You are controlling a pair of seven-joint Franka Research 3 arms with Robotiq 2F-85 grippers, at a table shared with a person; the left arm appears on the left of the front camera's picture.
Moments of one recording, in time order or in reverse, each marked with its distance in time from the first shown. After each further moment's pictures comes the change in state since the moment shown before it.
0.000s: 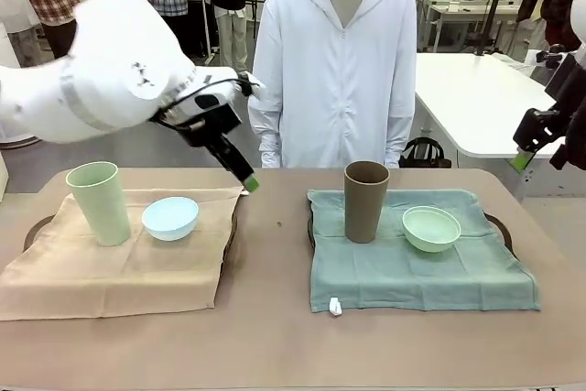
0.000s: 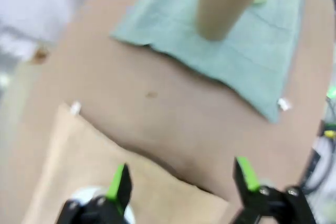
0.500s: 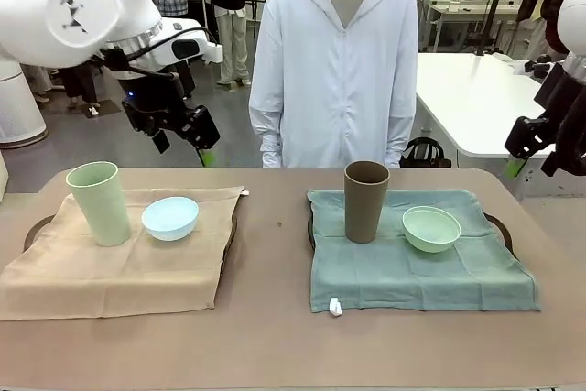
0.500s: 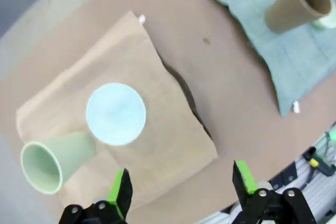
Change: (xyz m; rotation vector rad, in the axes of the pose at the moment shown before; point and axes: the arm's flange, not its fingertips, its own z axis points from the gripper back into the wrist) left arm -0.016 -0.023 0.087 0.202 0.179 0.435; right arm 0.005 0.004 -0.011 0.006 0.024 0.011
